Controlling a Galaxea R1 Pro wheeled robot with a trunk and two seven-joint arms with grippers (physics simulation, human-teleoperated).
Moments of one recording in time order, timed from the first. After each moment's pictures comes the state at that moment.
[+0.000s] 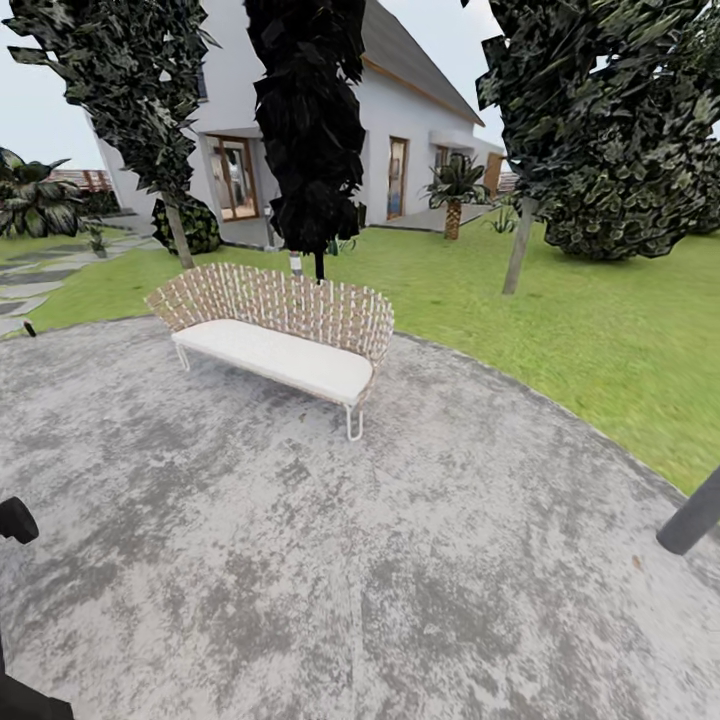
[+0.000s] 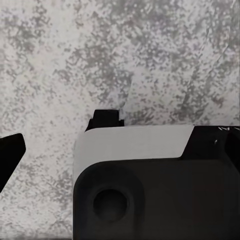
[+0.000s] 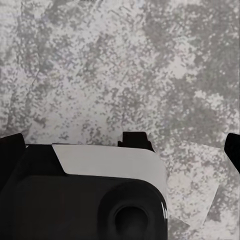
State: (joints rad) left arm -0.18 0.00 0.02 -0.16 0.00 -0.04 0.00; right arm -0.01 0.00 0.00 -0.47 0.00 -0.03 0.01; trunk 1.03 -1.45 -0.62
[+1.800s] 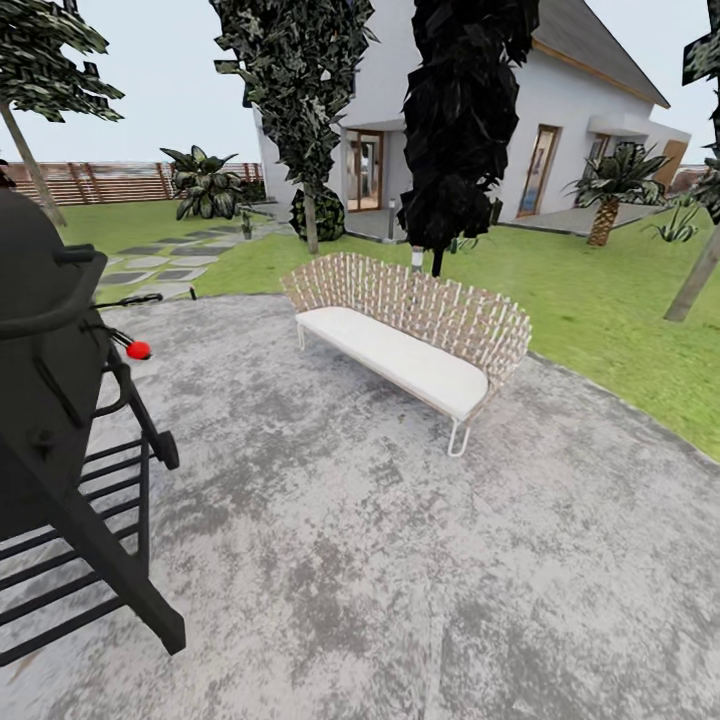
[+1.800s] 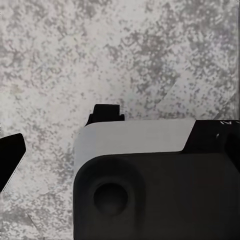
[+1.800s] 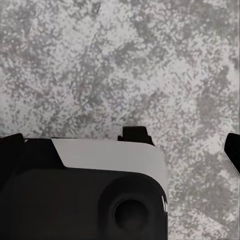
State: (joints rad) left arm -0.18 0.00 0.02 -0.16 0.00 -0.04 0.00; right arm -0.01 0.00 0.00 -0.47 0.00 -0.03 0.01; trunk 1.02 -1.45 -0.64
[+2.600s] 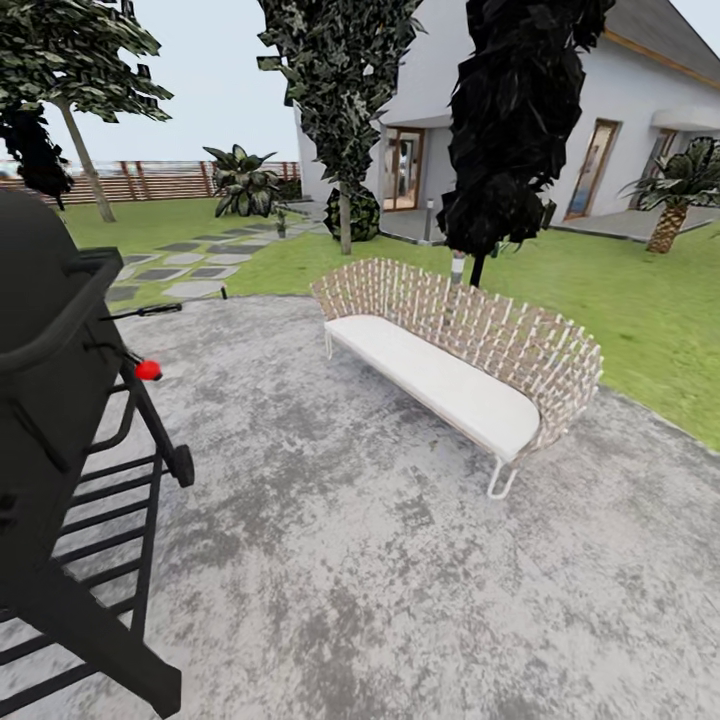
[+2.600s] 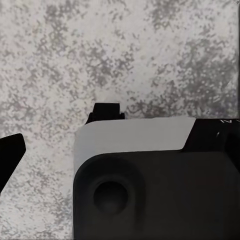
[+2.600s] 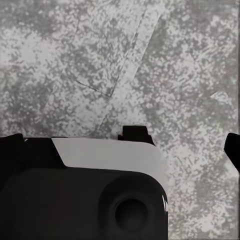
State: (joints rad) left arm -0.18 0.00 0.02 -0.16 0.00 -0.04 0.00; right arm -0.01 0.00 0.00 -0.47 0.00 -0.03 0.01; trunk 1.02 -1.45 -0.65
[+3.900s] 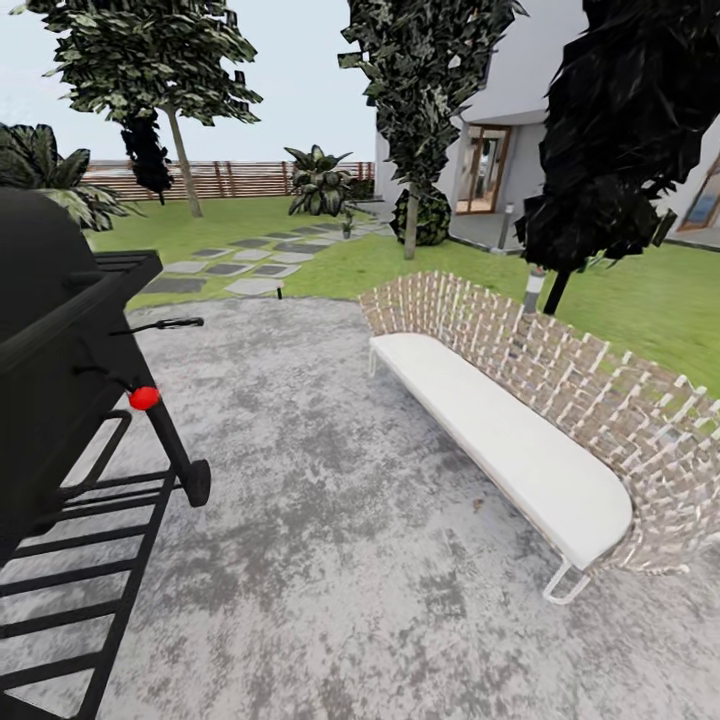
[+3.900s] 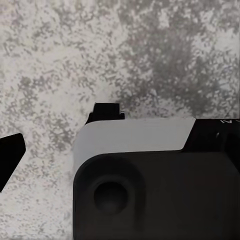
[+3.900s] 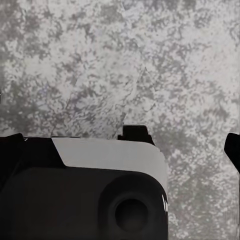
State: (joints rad) left arm -0.18 0.00 0.02 -0.16 0.00 -0.04 0.00; right arm -0.01 0.00 0.00 -0.47 0.00 -0.03 0.01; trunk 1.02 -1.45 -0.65
